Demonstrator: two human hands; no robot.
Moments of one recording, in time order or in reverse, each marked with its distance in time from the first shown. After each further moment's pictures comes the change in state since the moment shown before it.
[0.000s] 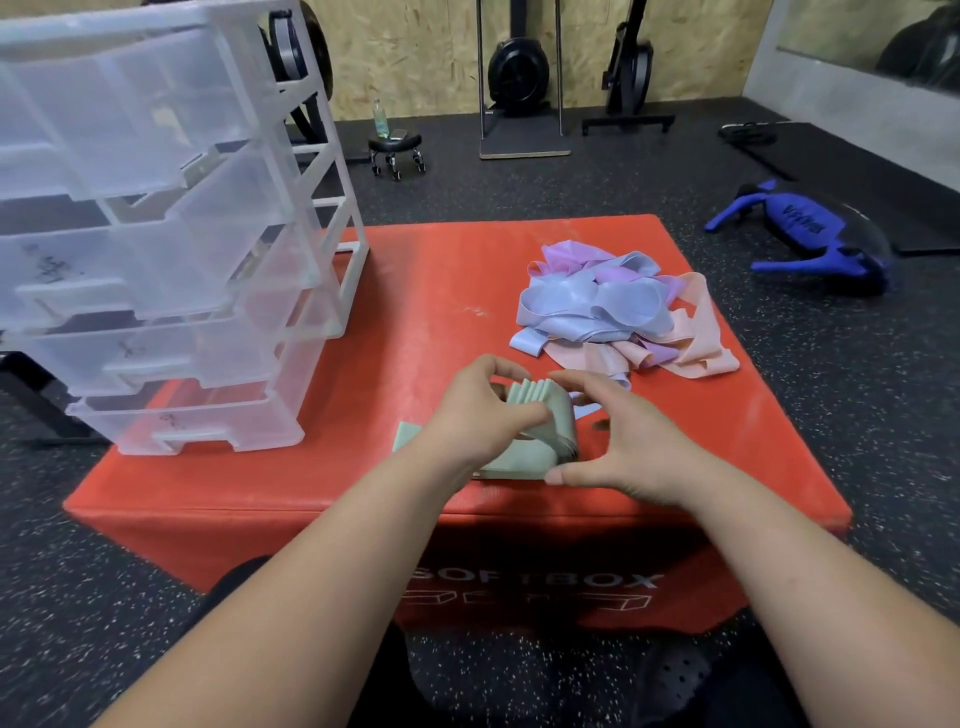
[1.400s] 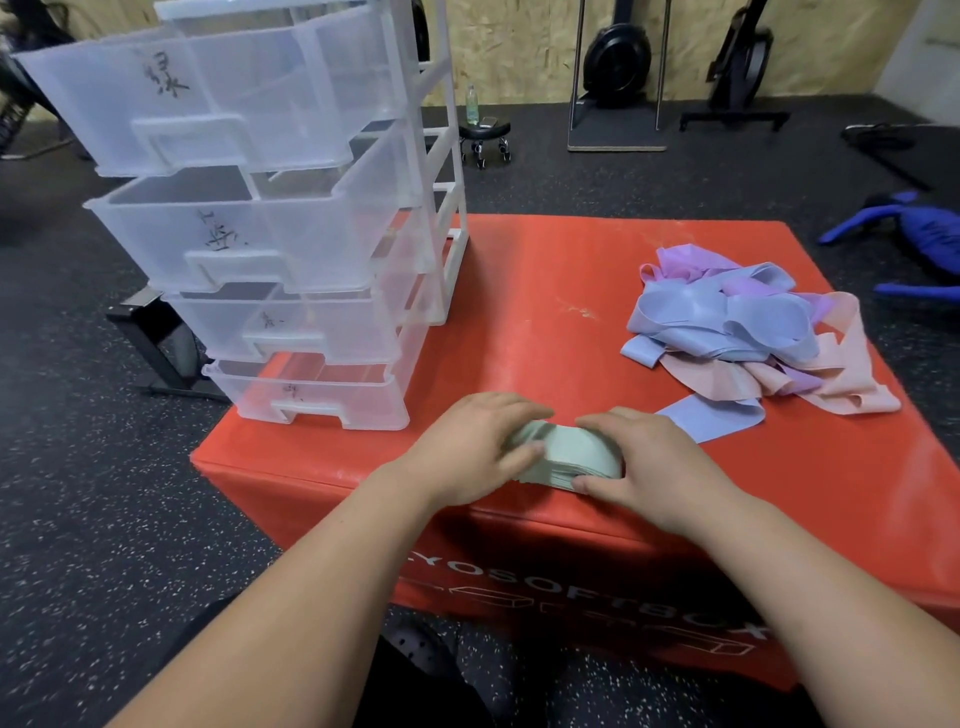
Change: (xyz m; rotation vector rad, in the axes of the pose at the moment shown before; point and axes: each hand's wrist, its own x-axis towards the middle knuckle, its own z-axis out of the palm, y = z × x) left_hand 0.012 -0.085 -0.131 0.915 -0.111 0.546; right_hand 0.062 -0.028 0.084 -0.397 -0.046 -0.180
